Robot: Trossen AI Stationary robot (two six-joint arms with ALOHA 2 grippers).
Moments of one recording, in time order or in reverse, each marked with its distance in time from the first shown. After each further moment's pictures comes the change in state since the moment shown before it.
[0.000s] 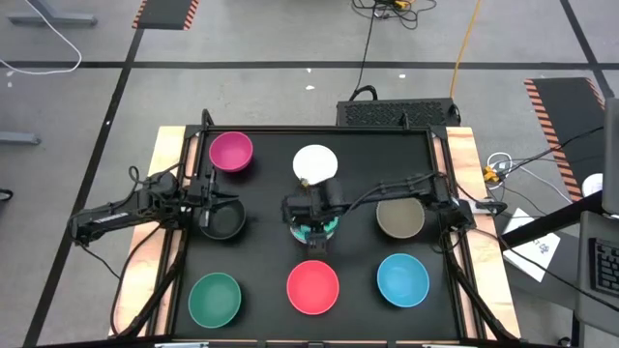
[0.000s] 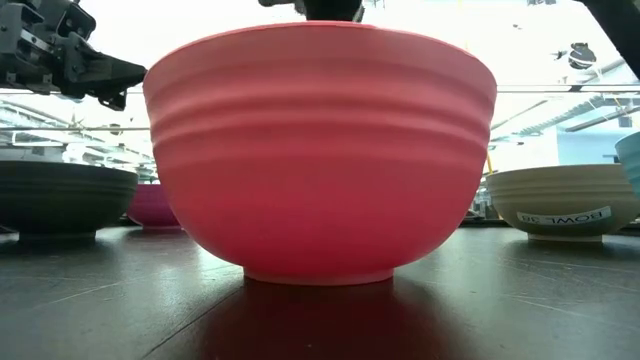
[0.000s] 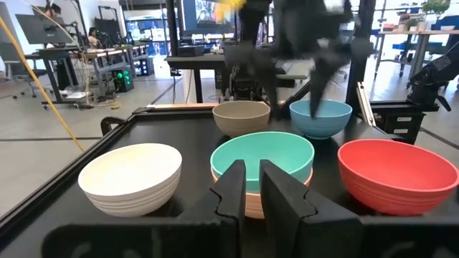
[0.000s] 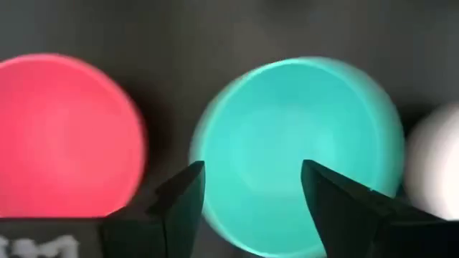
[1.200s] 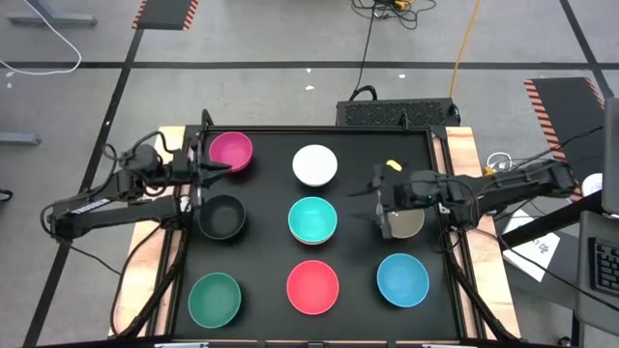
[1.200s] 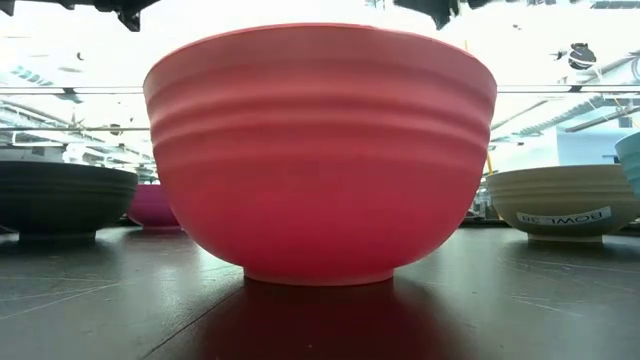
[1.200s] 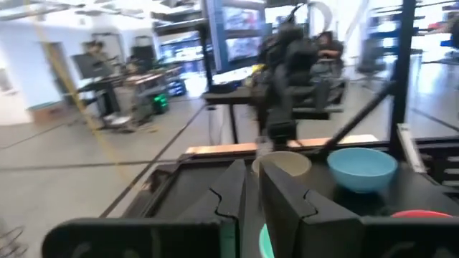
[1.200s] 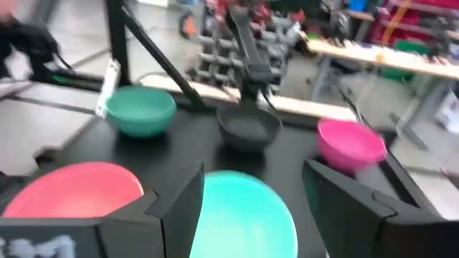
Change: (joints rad) left arm 0.085 0.398 0.468 -0.009 -0.014 0.087; right arm -0.009 -1.160 -1.509 1.424 0.025 -0.195
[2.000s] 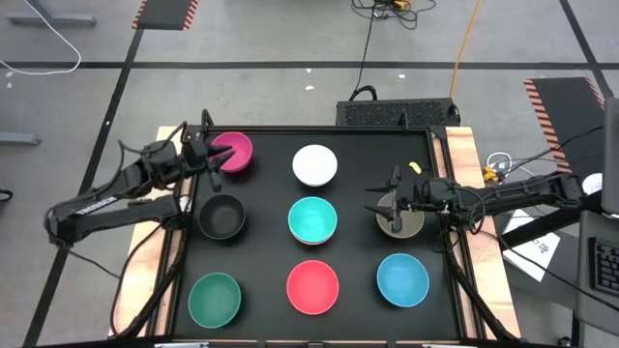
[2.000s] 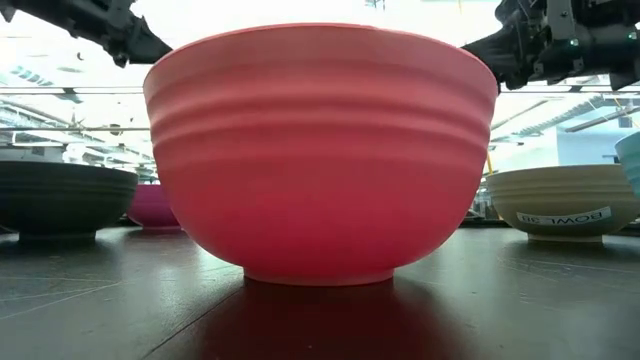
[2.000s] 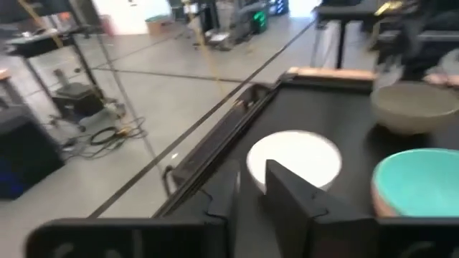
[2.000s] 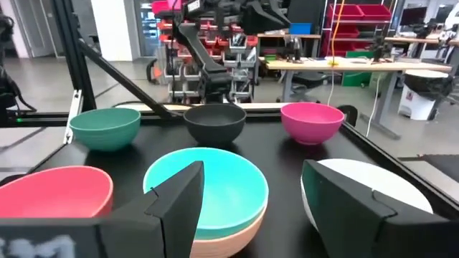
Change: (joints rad) left arm 0.117 0.100 0.000 -0.171 -0.364 -0.006; right arm -0.098 -0.218 -0.468 0.412 0.017 0.133
